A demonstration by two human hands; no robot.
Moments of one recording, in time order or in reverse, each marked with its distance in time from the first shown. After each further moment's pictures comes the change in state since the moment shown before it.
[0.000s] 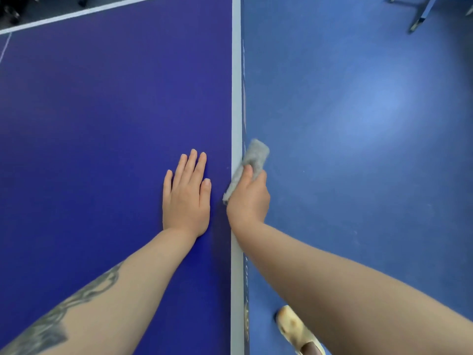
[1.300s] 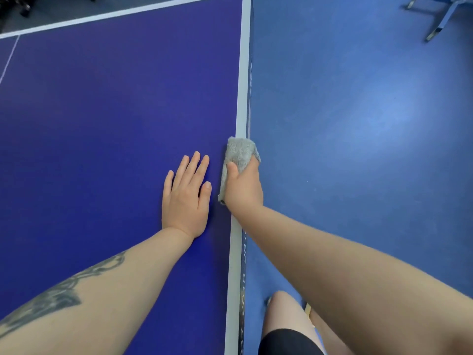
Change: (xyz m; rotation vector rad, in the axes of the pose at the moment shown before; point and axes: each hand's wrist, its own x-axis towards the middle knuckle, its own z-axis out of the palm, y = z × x) left_hand 0.046 -0.003 -0.004 -0.020 -0.006 -0.002; right_hand 0.054 -0.050 0.015 -0.108 -0.195 -0.116
